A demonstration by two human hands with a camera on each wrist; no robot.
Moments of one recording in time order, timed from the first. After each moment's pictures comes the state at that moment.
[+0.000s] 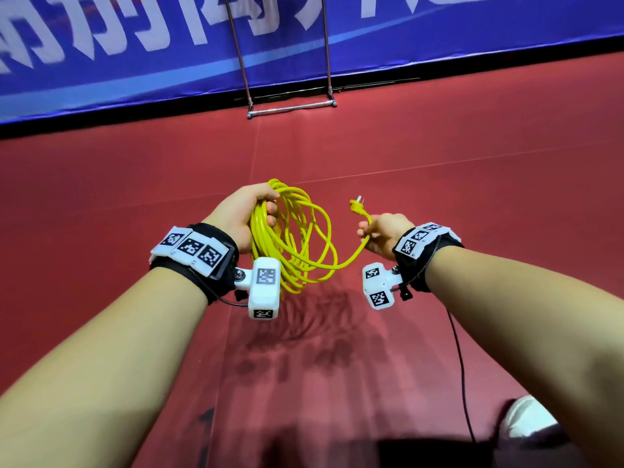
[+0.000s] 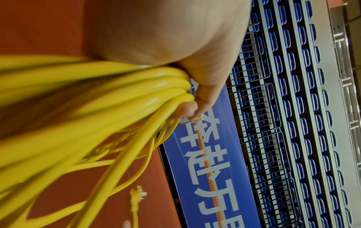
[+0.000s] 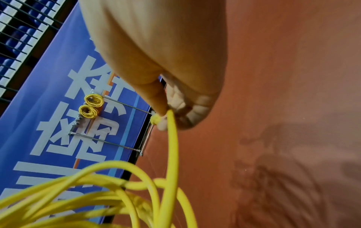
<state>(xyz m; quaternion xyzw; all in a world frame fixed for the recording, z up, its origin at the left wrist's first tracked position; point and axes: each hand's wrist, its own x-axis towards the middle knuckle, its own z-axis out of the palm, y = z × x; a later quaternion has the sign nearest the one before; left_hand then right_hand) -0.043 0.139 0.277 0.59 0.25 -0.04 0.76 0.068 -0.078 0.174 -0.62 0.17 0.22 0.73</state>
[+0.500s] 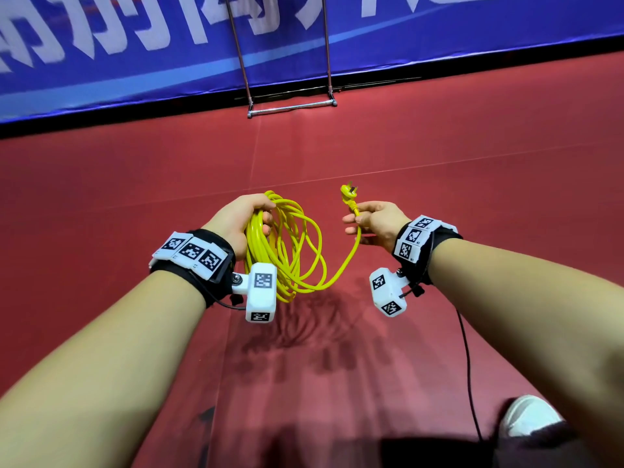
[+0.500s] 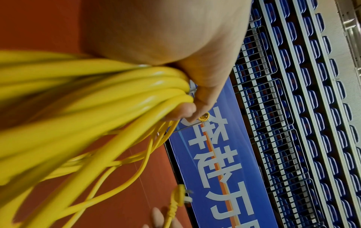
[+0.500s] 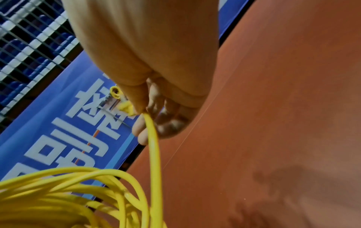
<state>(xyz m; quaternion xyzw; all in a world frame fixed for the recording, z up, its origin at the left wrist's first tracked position) -0.047 0.146 0.264 0.62 0.30 -0.05 0.72 0.067 -0.074 0.178 -0.70 -0.01 0.20 0.68</state>
